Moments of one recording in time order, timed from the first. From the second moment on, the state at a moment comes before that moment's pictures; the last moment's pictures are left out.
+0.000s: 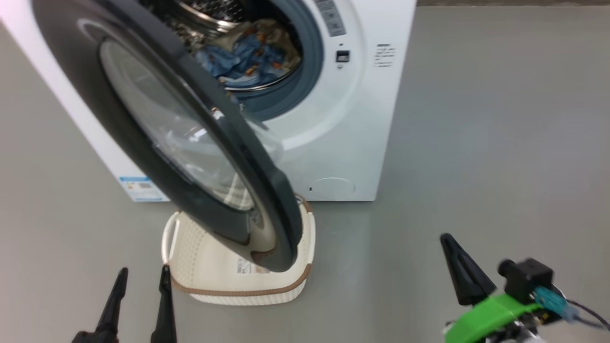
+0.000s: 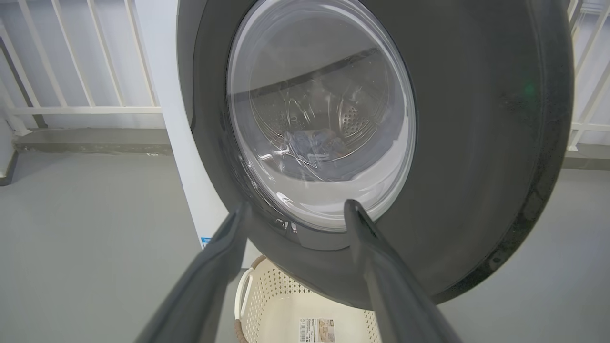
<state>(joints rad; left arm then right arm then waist) 0.10 0.20 -0.23 -0.04 -0.33 0.14 -0.24 -0.03 -0.05 0.05 0.07 0.23 0.13 -0.08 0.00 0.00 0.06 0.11</state>
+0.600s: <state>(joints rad) 0.03 0.15 -0.25 0.02 -0.33 0.10 -0.25 -0.38 -0.06 0.18 0.39 0.27 0.13 -0.22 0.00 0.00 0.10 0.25</state>
